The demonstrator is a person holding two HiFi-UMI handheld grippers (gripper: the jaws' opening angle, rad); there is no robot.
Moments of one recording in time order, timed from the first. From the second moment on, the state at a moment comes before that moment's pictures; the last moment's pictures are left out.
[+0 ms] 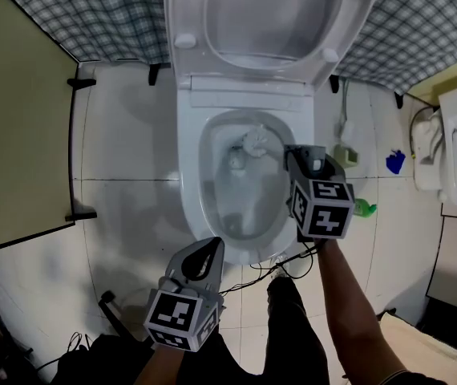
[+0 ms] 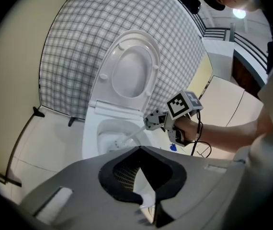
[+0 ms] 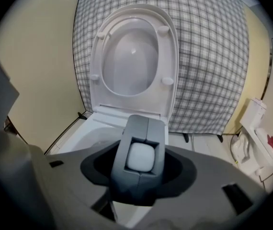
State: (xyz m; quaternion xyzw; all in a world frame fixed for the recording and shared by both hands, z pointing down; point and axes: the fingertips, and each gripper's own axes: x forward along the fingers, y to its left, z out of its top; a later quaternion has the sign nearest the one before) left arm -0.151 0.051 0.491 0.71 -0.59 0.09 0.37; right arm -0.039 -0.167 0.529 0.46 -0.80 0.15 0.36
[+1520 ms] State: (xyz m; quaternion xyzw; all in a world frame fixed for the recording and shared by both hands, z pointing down) left arm -0.162 0.071 0.497 0.70 -0.60 0.08 0.38; right arm -0.124 -0.075 0.559 0.26 -0.88 0.12 0.38
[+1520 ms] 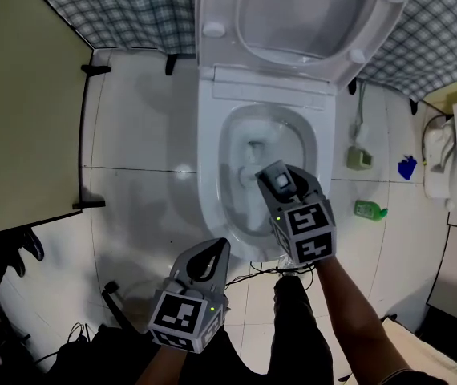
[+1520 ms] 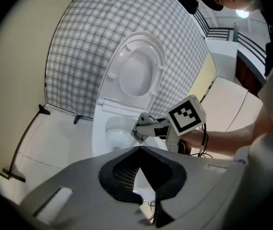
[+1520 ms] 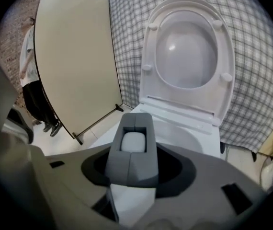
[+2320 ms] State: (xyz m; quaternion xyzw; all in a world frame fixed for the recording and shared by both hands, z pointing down) left arm -0.147 0.079 0.502 0.70 -0.59 0.08 0.39; right arm -0.082 -0.055 0.552 0.23 -0.85 0.09 0.47
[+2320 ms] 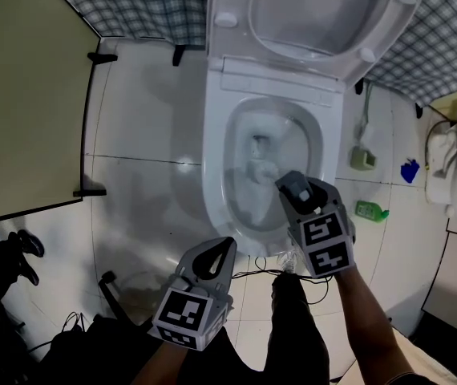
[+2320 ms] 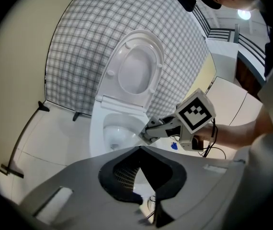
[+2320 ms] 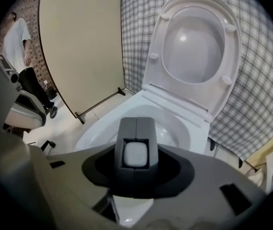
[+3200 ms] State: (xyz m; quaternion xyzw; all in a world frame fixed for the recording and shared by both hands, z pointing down) left arm -0.143 0.078 0.500 0.69 -0.61 0.08 0.38; right arm -0.073 -0.060 0.568 0.00 -0.86 0.01 0.52
